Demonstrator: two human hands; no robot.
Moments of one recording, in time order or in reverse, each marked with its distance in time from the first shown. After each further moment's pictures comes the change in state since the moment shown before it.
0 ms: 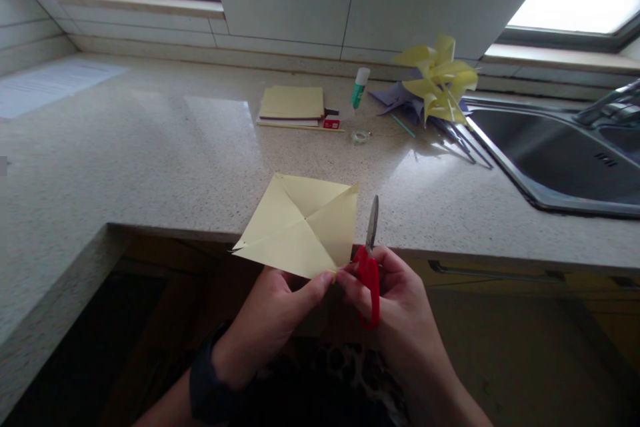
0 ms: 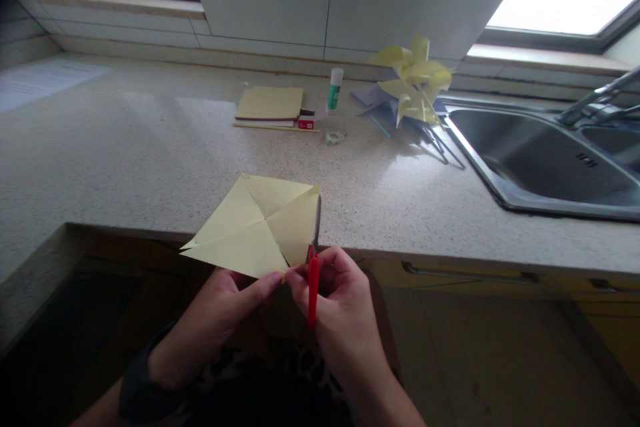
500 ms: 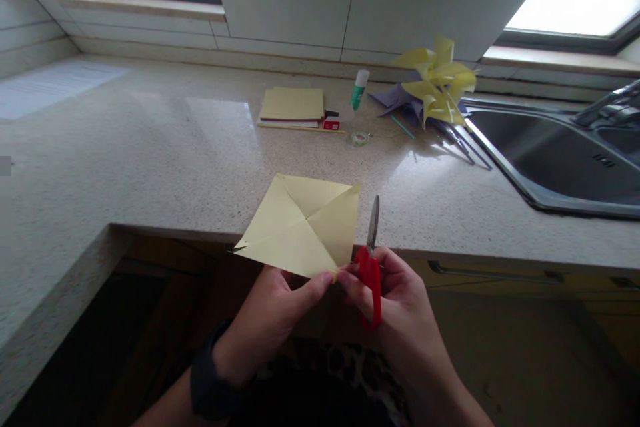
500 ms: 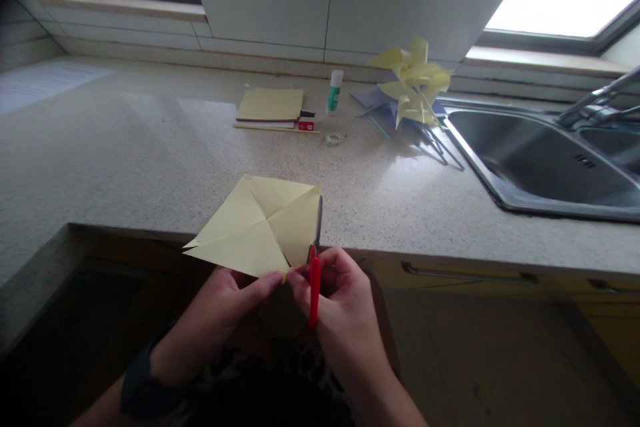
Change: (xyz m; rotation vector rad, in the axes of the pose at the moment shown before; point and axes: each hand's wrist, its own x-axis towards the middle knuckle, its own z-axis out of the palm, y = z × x) left_hand -0.001 0.000 -0.001 -0.051 0.006 -0.009; right_hand -0.001 -0.001 0.000 -0.008 0.007 -0.017
